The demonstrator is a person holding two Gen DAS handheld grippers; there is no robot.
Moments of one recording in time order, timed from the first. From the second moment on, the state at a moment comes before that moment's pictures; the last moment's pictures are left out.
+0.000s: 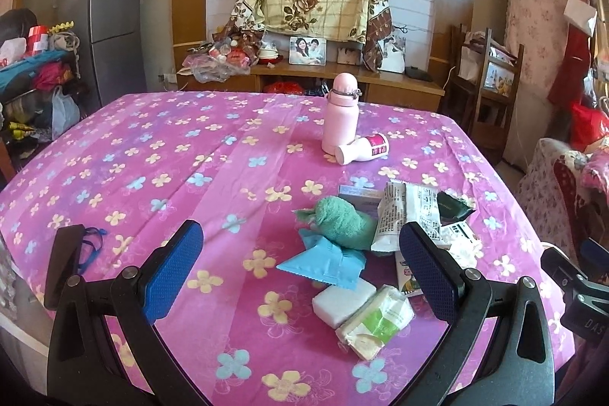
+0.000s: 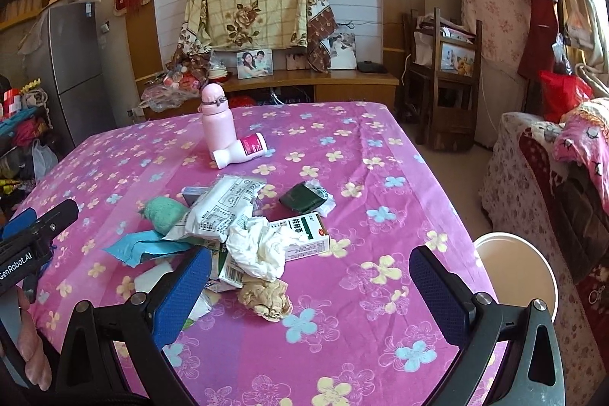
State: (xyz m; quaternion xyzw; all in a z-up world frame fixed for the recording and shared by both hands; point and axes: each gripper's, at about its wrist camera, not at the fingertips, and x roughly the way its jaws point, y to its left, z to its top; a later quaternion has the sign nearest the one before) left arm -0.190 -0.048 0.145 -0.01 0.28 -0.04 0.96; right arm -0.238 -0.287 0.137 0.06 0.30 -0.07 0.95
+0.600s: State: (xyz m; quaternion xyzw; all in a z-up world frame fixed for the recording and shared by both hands) left arm -0.195 -0.054 0.146 -0.02 0.28 -0.05 0.96; right arm -0.241 -0.284 0.142 0.05 0.29 -0.08 0.95
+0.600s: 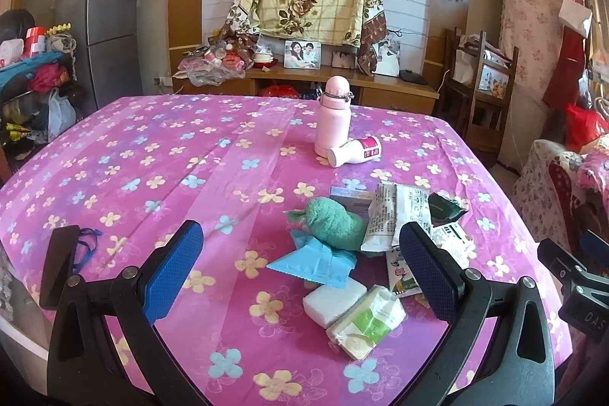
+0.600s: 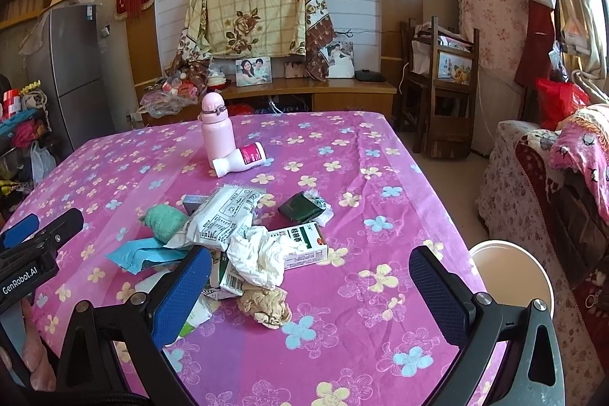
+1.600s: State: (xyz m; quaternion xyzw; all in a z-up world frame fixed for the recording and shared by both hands) left arm -0.190 -0.058 0.138 -0.02 0.28 -0.06 0.96; right arm -0.233 -0.286 0.138 0.06 0.29 -0.08 0.95
